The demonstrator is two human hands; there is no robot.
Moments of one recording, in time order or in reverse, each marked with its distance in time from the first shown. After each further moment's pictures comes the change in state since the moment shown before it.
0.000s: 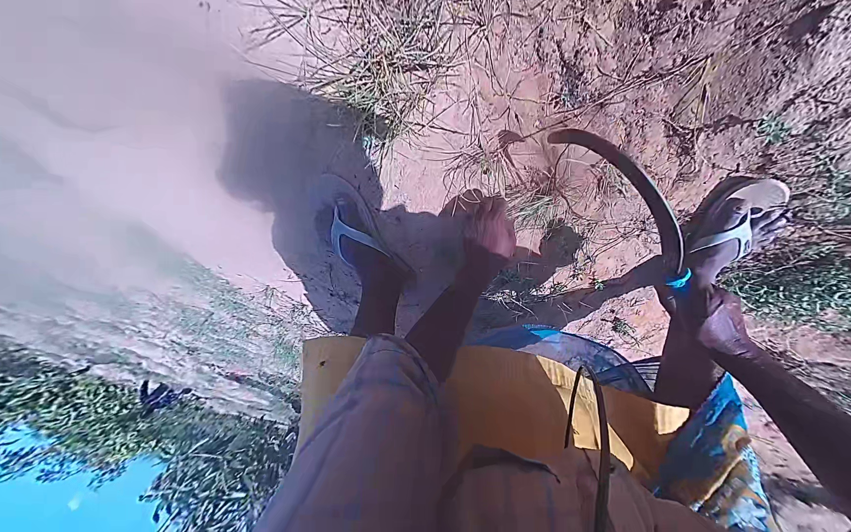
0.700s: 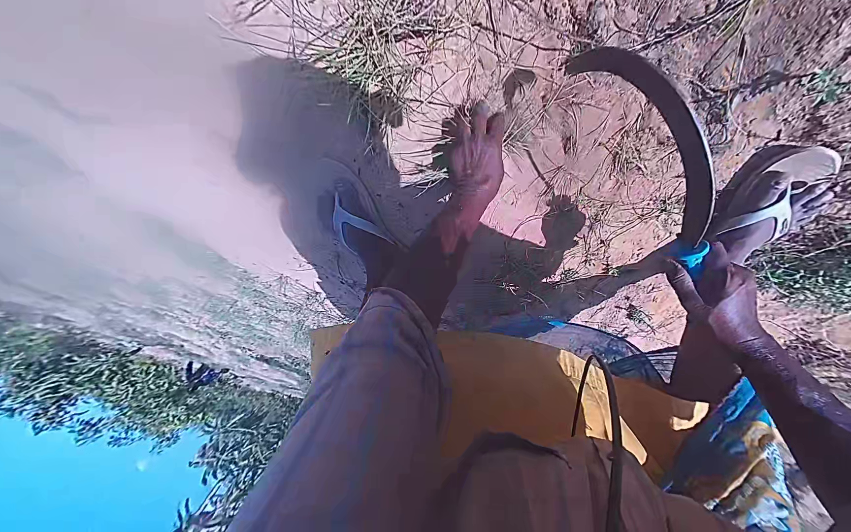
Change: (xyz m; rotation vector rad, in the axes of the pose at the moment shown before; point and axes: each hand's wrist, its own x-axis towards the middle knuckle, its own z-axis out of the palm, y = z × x) left_hand 0.066 0.000 -0.036 0.279 0.058 0.027; right_hand 0.007 0.001 0.019 0.123 0.059 -0.018
